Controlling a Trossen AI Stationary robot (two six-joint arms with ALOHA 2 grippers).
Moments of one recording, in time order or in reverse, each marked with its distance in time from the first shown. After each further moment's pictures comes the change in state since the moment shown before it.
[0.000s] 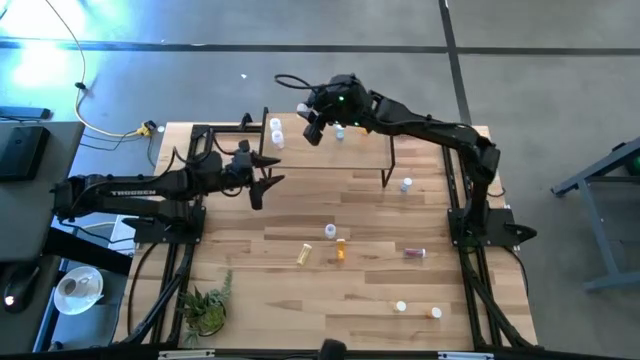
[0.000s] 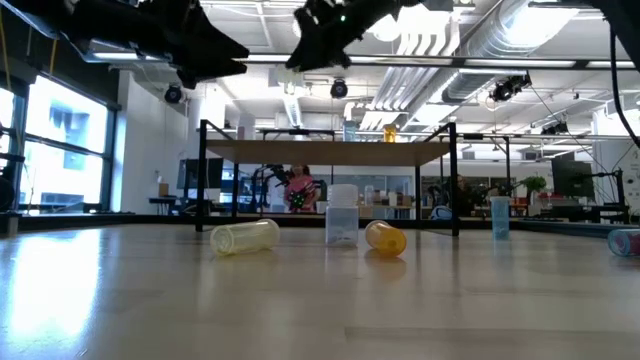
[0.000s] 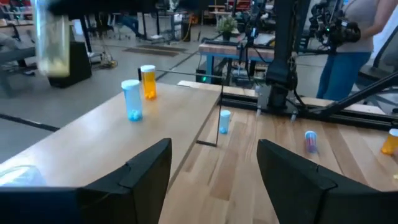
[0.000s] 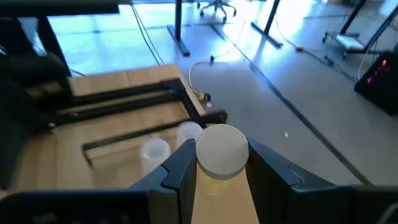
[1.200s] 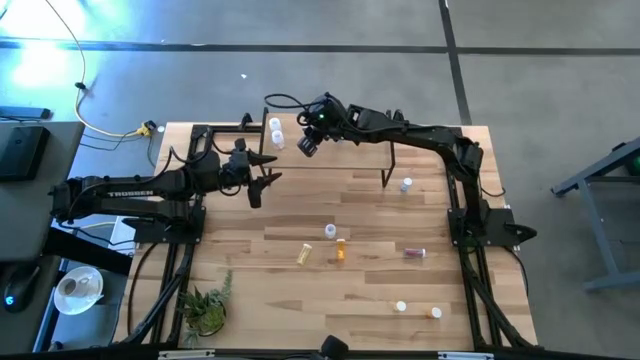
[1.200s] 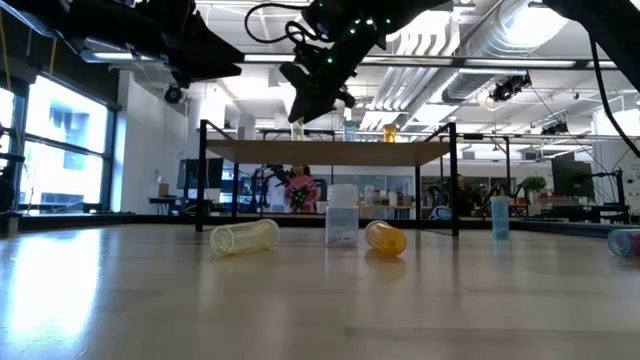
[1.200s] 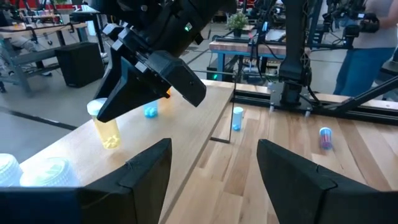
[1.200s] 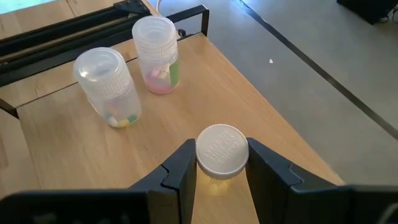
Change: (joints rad) left arm 0.007 -0.034 -0.003 -0.047 -0.033 0.026; right arm 0.018 0.130 0.000 -0.145 0.155 0.186
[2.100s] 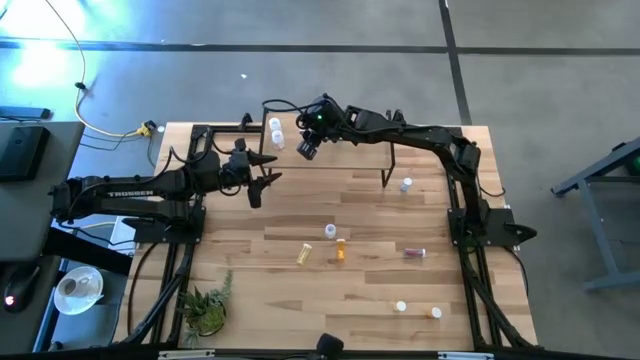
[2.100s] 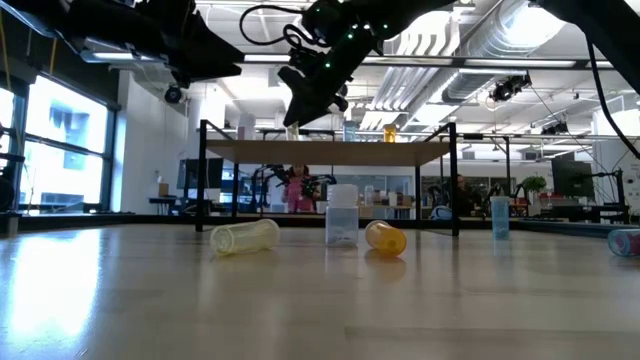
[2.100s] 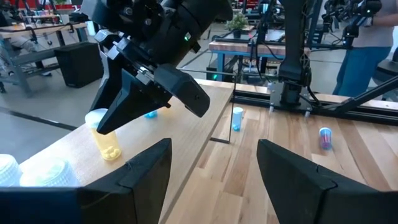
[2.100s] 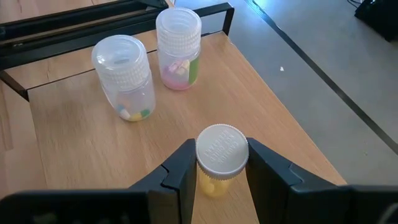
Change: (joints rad) left arm 0.000 0.000 0.000 0.001 0.001 0.000; right arm -0.006 0.025 0.000 0.018 -0.059 -0.086
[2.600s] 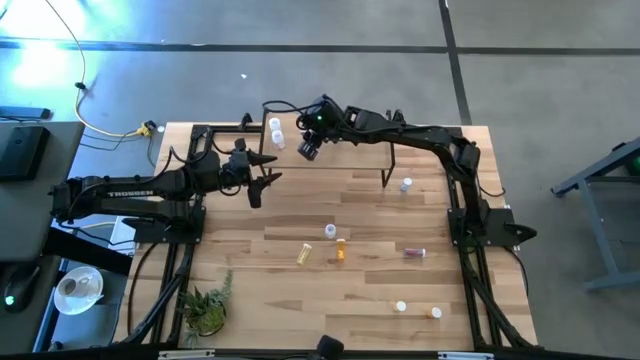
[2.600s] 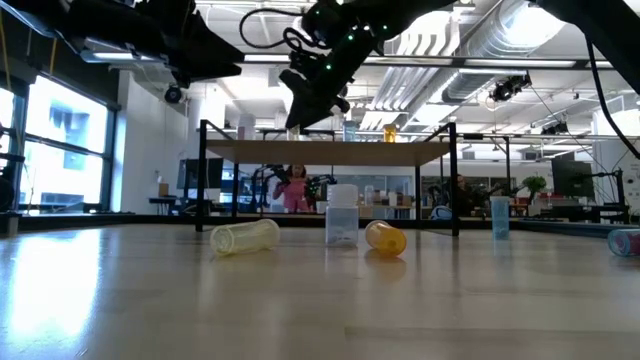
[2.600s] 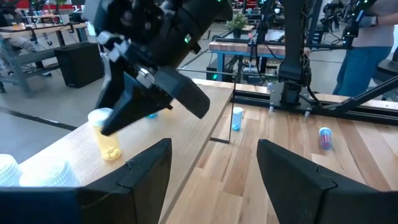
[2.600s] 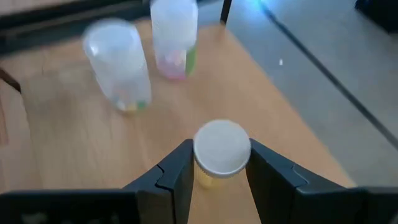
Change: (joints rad) left arm 0.000 0.000 0.000 0.000 0.000 0.000; right arm 0.003 0.002 0.000 -0.022 0.009 0.008
